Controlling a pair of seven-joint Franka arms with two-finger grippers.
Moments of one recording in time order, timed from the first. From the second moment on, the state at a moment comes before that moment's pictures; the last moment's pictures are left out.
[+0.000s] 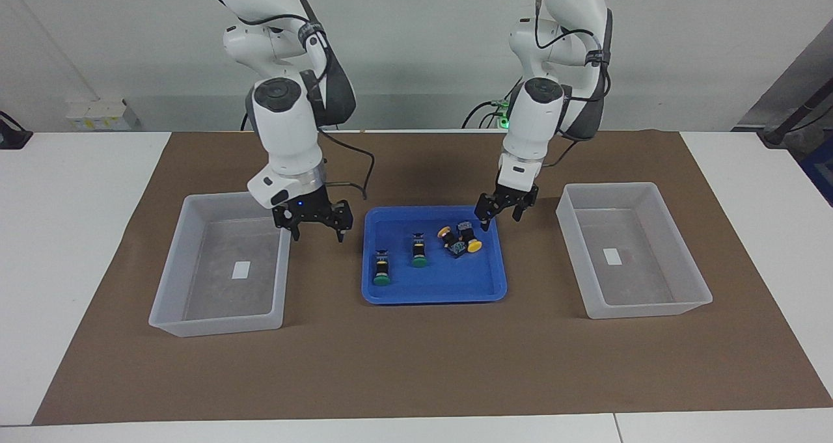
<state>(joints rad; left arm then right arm) -0.43 0.07 -0.05 -2.25 0.01 2.57 -0.83 0.31 0.23 0.02 -1.86 -0.04 2.26 0.43</state>
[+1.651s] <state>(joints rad) -0.51 0.21 -0.03 -2.22 0.01 2.66 -0.86 0.49 0.46 0.02 -1.83 -0.23 2.45 0.71</state>
